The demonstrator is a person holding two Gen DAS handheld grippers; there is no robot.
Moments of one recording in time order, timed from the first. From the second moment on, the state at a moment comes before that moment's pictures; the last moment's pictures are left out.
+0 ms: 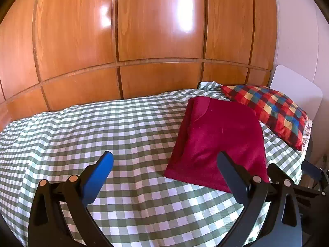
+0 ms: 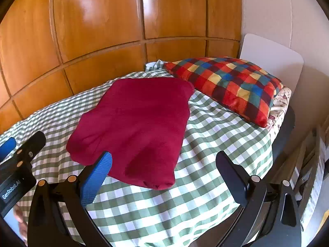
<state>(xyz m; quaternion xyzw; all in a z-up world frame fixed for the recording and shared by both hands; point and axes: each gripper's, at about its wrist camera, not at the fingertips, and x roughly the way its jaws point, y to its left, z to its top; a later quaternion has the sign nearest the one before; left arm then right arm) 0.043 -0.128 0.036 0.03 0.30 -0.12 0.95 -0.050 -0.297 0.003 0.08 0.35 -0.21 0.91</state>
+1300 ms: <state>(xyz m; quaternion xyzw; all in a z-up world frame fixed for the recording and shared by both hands) 0.042 -0.123 0.032 0.03 0.30 -0.10 0.95 -0.043 -0.292 -0.003 0.07 0.35 -0.21 0.91</state>
